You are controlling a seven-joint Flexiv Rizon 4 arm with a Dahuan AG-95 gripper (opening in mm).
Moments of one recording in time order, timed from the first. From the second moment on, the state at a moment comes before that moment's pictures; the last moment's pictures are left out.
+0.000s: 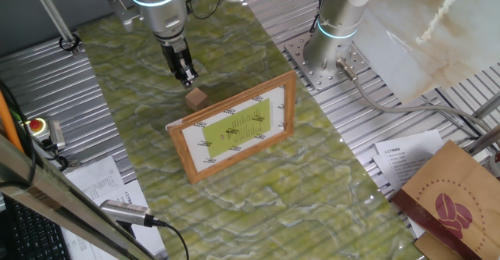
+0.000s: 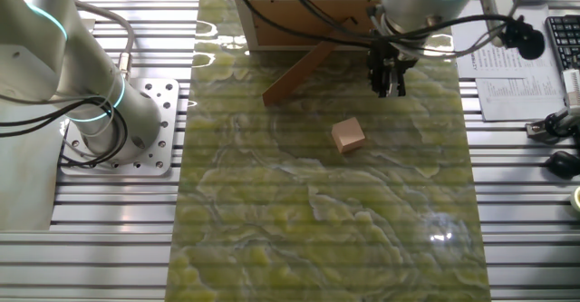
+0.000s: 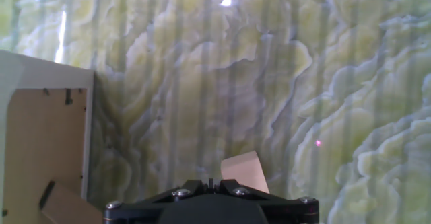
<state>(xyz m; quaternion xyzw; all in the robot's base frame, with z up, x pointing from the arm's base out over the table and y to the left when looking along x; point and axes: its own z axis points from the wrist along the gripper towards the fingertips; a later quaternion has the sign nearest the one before) 0.505 0.001 0.171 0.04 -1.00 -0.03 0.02</state>
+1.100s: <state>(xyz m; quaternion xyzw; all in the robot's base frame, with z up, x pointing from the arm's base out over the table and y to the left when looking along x) 0.459 -0.015 0.120 0.06 -1.00 -0.02 0.04</state>
